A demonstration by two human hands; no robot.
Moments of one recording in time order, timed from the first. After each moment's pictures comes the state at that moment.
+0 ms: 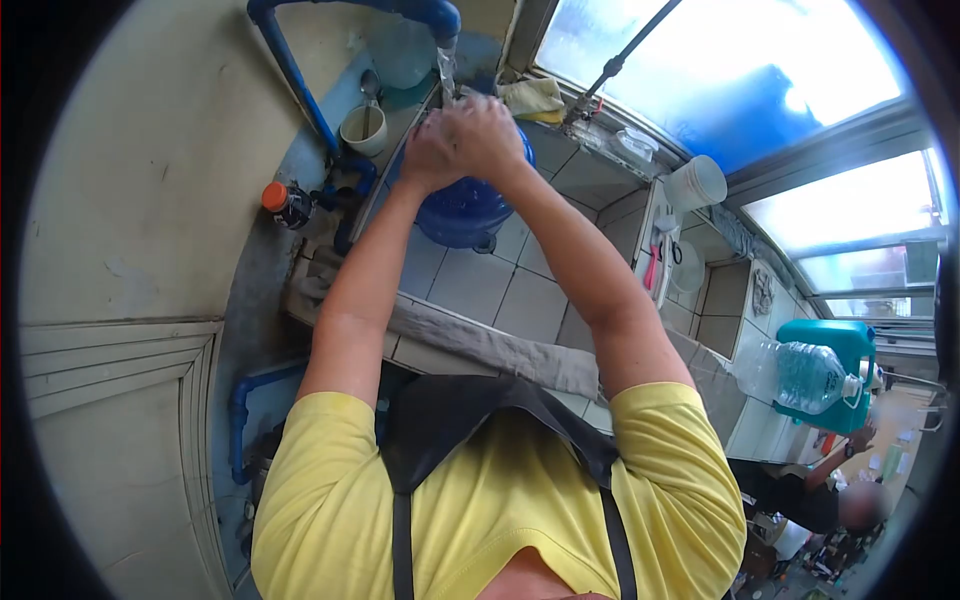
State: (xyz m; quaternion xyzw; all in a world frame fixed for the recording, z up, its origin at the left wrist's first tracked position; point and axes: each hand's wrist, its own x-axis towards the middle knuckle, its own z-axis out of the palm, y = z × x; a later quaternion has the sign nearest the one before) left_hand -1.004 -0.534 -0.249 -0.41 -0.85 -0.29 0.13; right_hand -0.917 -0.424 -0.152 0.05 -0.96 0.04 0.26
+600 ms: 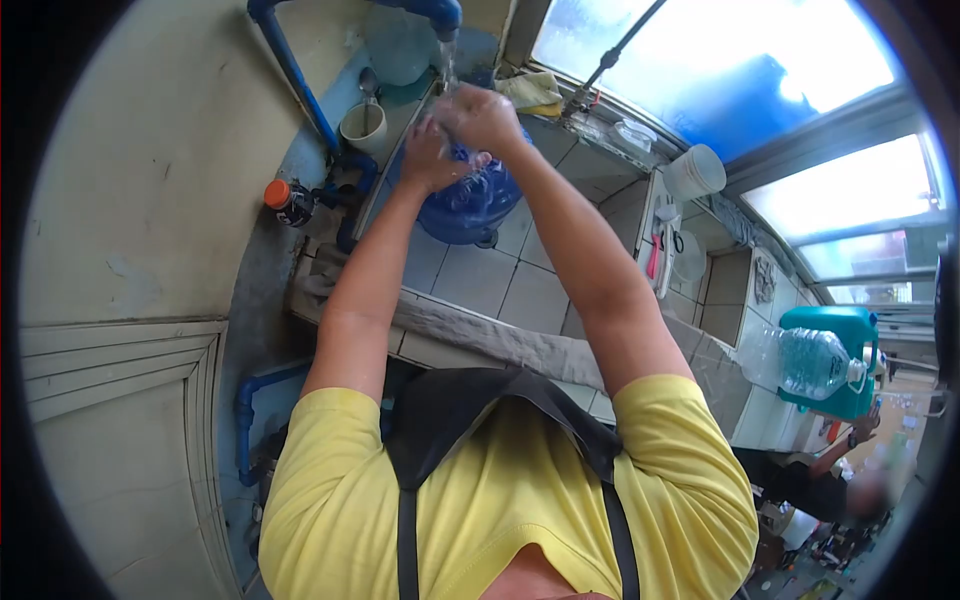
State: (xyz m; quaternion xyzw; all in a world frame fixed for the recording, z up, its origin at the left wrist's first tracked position) left_hand -0.981 -0.550 -0.223 -0.46 -0.81 -0.31 0.19; right_hand -0.929 -0.413 -0.155 0.00 -0.94 0.21 0.27
